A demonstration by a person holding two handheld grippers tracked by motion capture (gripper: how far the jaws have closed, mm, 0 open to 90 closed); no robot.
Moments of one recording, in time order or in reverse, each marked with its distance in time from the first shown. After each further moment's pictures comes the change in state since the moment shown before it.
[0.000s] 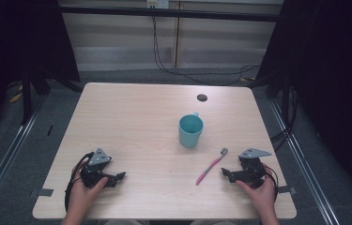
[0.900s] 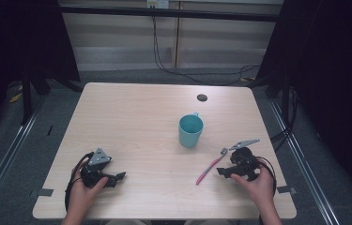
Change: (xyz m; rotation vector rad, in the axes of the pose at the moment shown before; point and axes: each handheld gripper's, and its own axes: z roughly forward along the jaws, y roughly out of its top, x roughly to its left) left arm 0.000 0.000 0.000 0.000 0.001 0.000; right arm 0.019 0.044 -0.006 0.229 0.076 0.015
